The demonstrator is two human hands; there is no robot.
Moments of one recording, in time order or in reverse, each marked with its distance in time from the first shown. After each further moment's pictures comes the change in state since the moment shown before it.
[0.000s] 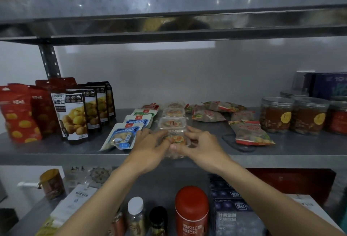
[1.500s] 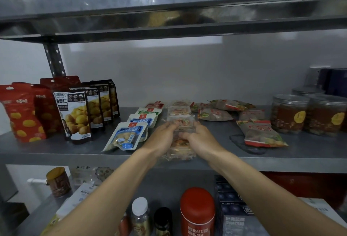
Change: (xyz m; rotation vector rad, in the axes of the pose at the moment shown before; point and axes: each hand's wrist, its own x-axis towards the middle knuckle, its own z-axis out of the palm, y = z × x) left_hand 0.035 0.017 0.012 -0.619 -0.075 -0.214; right_hand 0.030 -0.012 0.011 0.276 -0.030 0.231
